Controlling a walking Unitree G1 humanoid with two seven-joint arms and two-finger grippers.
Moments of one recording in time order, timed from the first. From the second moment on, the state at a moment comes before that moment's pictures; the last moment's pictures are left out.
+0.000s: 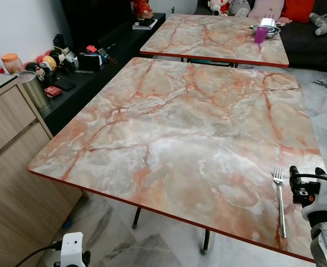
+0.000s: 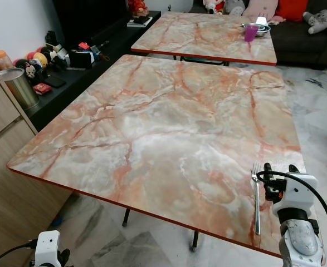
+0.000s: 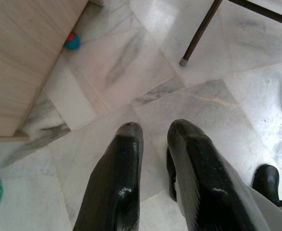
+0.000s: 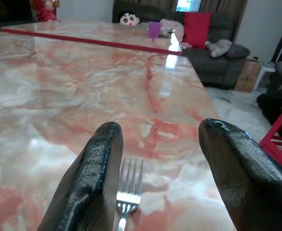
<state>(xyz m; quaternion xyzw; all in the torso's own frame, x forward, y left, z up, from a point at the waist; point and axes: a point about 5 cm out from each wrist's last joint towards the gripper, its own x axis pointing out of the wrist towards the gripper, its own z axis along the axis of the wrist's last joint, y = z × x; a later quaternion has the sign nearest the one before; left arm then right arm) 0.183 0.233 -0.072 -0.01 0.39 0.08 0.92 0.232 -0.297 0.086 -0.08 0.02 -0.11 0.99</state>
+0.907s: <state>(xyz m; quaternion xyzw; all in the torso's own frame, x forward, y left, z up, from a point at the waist) 0.183 0.232 -0.072 -0.01 0.39 0.08 0.92 0.231 -0.298 0.063 -0.05 0.07 -0.06 0.99</state>
